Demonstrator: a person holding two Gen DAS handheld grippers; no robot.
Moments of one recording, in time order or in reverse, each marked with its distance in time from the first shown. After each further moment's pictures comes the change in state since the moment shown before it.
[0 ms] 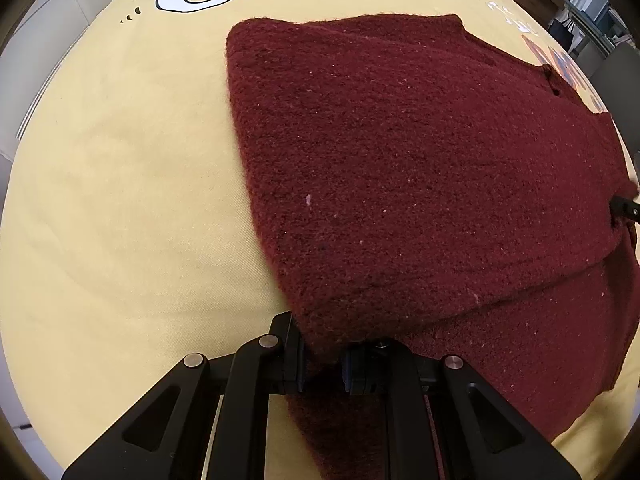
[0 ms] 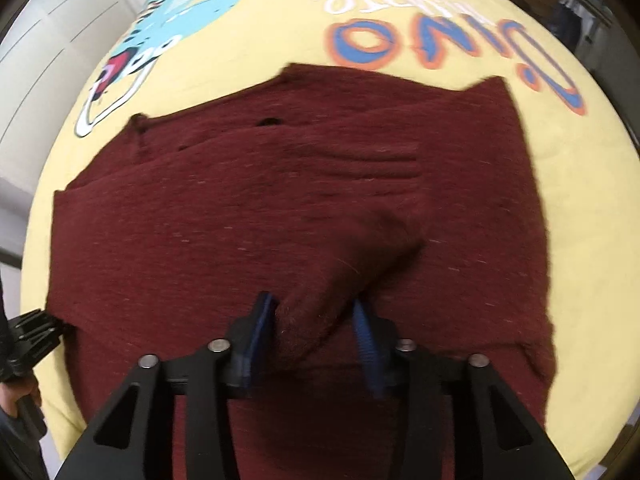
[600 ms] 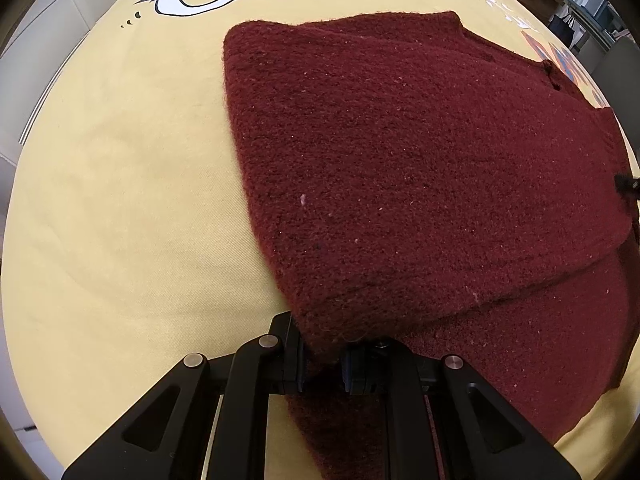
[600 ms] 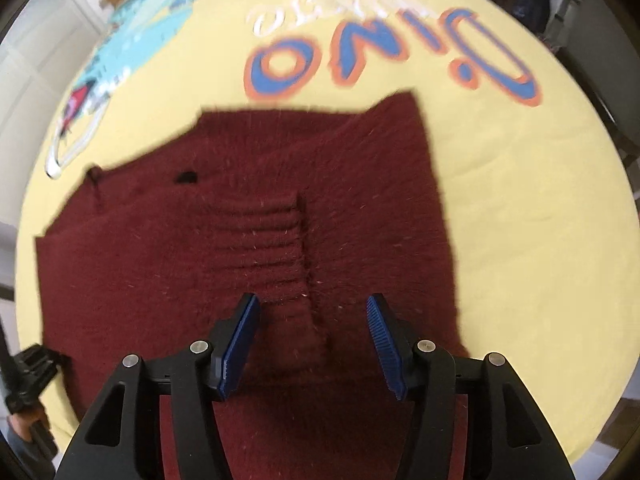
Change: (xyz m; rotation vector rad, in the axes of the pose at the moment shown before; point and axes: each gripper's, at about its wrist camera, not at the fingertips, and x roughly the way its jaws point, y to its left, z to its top) left arm 0.000 -0.016 -0.010 0.014 -0.005 0.026; right arm 0.010 -0.038 0.034 0.060 0.078 -0.055
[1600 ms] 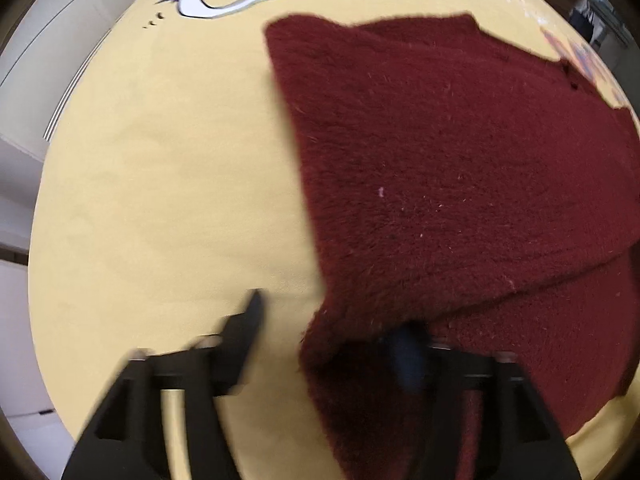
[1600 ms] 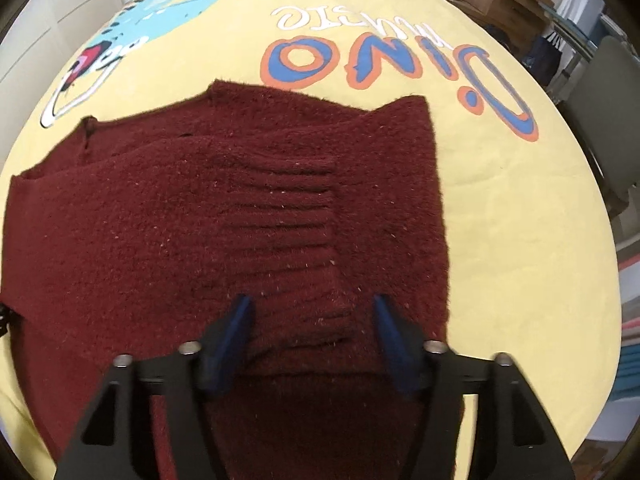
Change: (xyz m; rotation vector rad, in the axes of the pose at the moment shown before) left arm -0.018 -0.016 0.002 -0.032 0.024 0.090; right arm -0.023 -0.005 -0.037 -0.128 -0.158 -0.092
